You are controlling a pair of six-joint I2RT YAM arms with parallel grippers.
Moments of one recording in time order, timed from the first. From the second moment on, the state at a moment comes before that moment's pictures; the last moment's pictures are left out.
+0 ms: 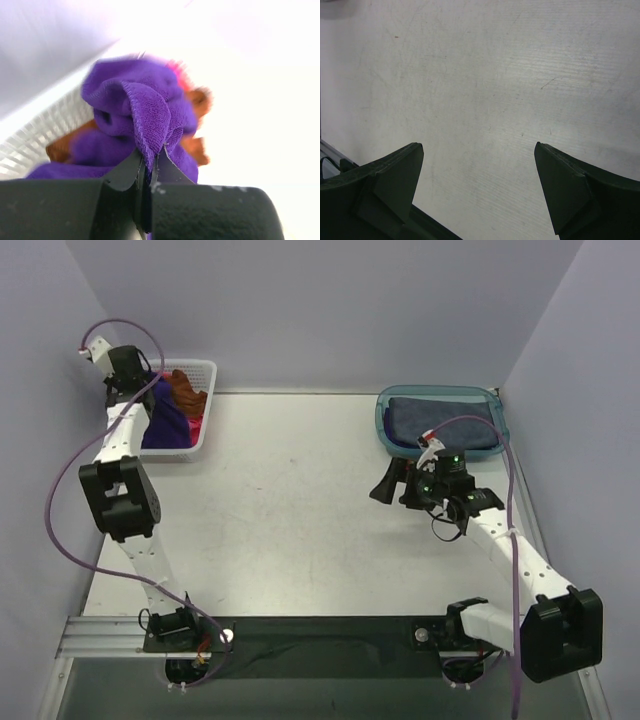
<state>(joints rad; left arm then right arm) 0.20 2.12 1.85 -0.15 -0.34 -0.61 0.25 1.15 0.77 -0.34 -0.35 0.43</state>
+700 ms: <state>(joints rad) -0.25 1.64 1.99 -0.27 -0.22 -0.46 0.26 0.82 0.77 -0.49 -0.35 0.45</state>
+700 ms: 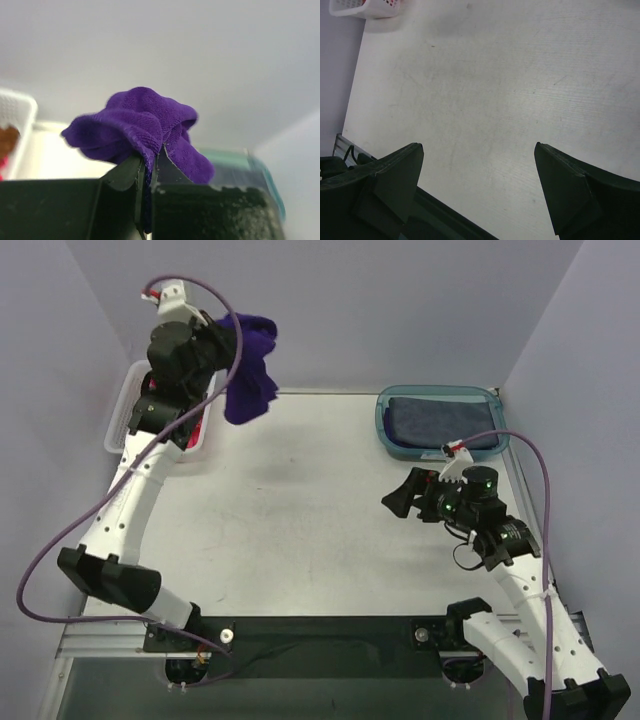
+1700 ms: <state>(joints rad) -0.84 1.06 0.66 -0.46 -0.17 -0.76 0.84 1.17 0.83 -0.62 -0.02 0.46</state>
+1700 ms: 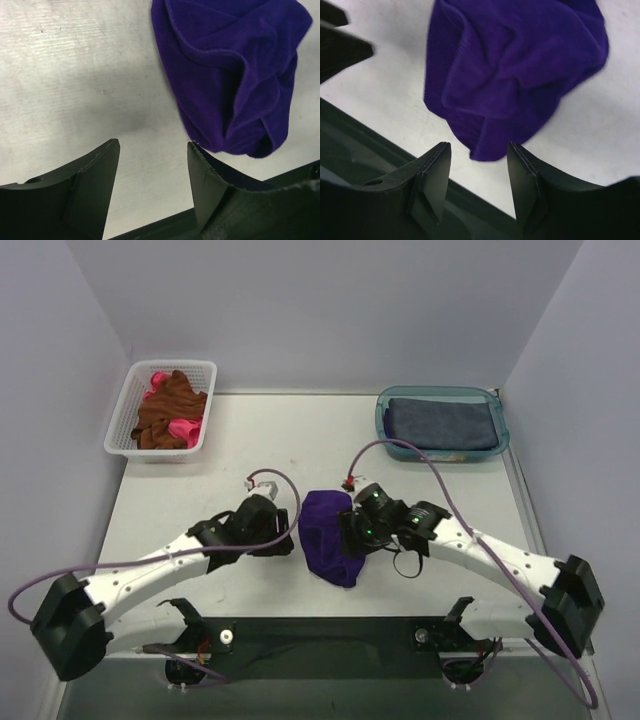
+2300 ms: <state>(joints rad) -0.63 1.38 0.73 -0.20 0.04 -0.78 0.94 1.70 1.04 -0.44 0.16 0.53</state>
